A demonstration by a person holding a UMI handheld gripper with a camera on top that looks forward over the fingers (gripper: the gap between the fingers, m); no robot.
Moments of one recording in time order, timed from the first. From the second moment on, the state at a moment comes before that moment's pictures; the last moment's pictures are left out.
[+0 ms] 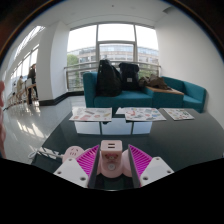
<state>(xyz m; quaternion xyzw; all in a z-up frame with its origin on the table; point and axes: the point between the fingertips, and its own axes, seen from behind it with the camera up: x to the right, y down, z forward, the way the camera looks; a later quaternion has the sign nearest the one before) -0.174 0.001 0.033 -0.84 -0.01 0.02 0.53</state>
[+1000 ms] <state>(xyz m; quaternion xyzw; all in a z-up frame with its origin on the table) 0.016 0.004 0.097 -0.83 0.05 0.00 0.55</state>
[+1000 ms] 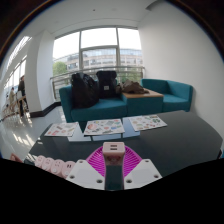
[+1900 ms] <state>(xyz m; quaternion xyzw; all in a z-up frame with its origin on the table) 0.010 -0.022 0.117 -0.84 0.05 0.00 0.53</state>
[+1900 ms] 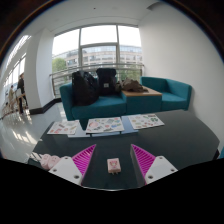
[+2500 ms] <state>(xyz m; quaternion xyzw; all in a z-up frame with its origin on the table) -0.027 -0.204 0.194 -0.82 0.01 0.00 0.58</state>
